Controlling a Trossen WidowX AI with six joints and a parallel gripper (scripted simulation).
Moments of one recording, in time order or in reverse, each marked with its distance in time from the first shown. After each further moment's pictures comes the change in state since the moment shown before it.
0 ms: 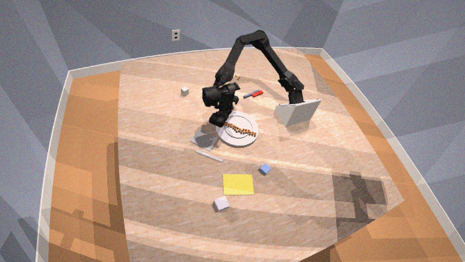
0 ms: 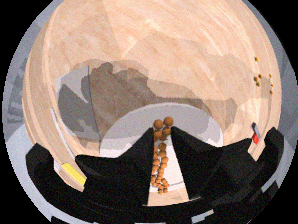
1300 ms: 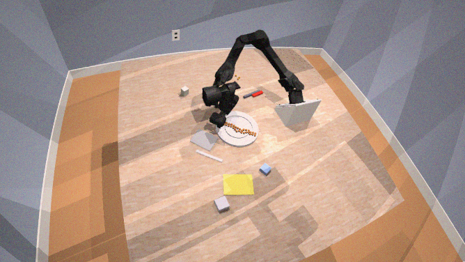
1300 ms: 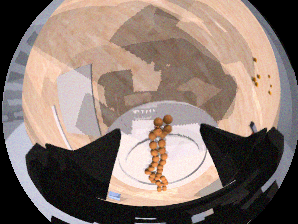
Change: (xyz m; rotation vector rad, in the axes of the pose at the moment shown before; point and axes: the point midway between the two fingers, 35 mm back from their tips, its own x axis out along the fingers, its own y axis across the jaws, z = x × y) arm -0.005 0.000 -0.001 -0.011 0.003 -0.004
